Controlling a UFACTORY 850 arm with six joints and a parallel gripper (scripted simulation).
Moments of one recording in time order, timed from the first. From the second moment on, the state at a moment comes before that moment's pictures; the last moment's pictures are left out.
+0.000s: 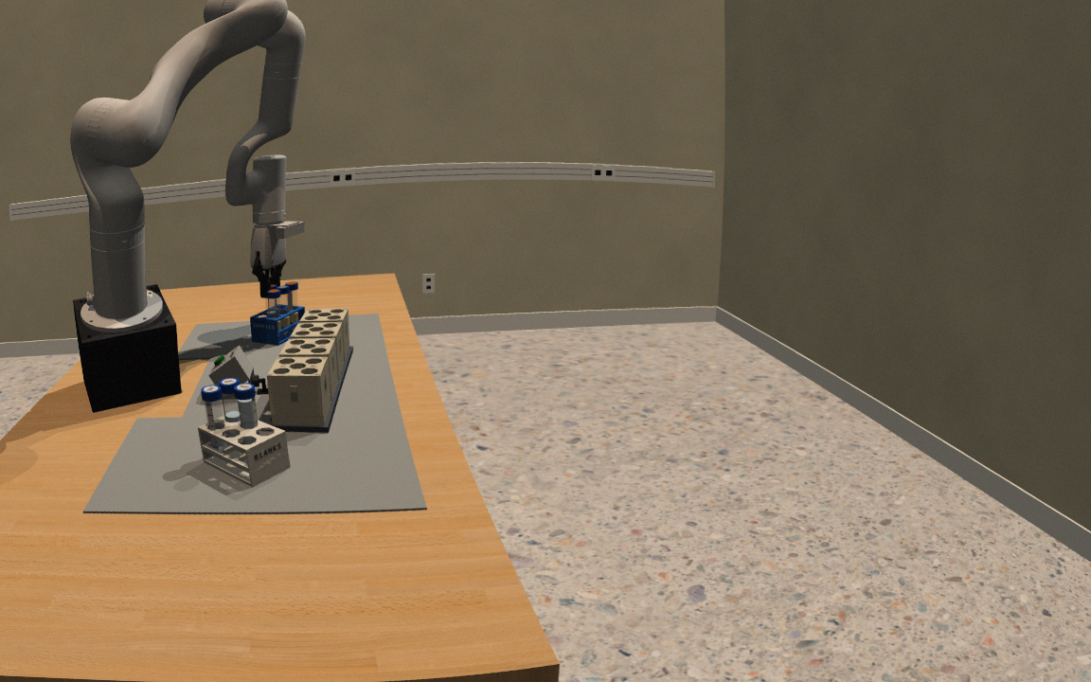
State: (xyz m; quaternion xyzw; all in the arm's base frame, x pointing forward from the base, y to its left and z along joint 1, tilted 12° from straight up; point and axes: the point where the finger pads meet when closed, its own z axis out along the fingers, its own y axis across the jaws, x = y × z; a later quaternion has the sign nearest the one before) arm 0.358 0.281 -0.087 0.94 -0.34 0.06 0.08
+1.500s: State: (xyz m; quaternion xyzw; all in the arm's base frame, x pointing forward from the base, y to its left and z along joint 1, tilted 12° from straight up) arm 0.358 0.282 -0.082 0.94 -0.34 0.06 0.08
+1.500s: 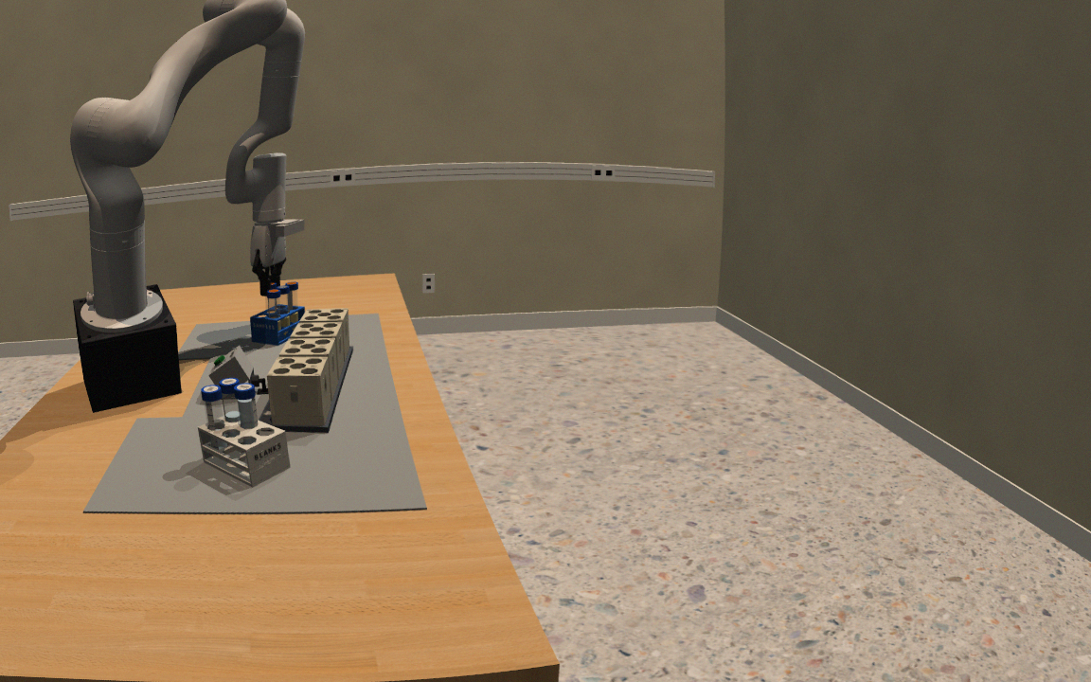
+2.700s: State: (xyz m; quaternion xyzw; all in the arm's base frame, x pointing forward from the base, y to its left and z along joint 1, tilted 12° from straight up) arm 0.356 0.287 -0.060 0.94 -0.34 0.06 0.08
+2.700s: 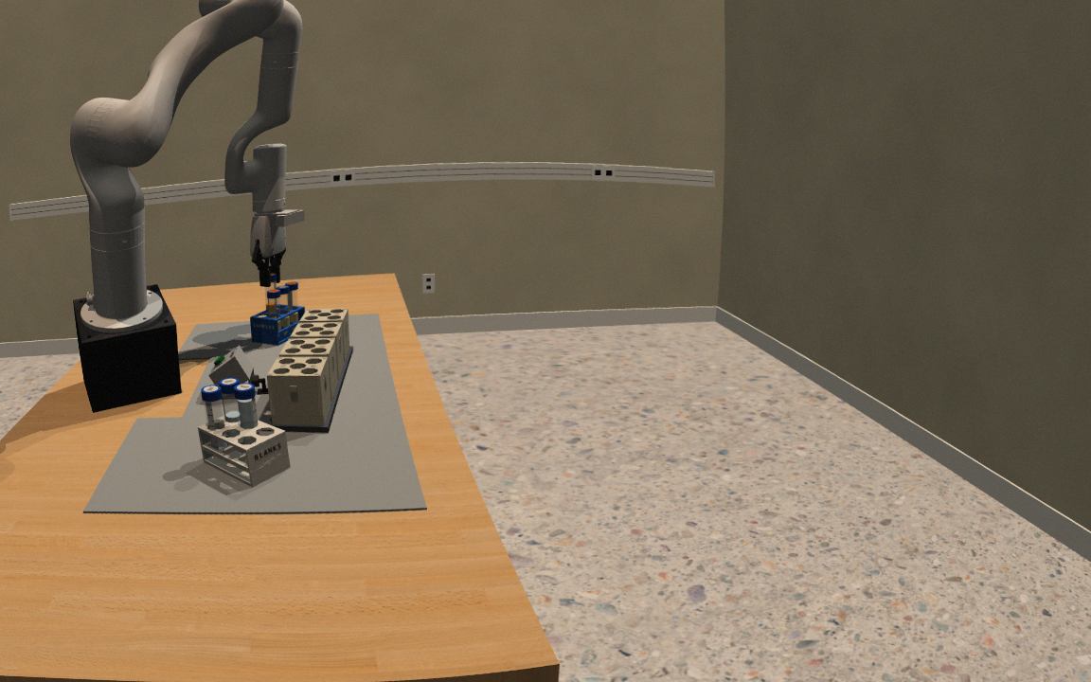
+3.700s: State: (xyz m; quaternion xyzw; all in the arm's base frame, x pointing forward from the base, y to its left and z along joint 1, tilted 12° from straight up) arm 0.353 0.297 -0.010 0.94 -0.34 0.06 0.08
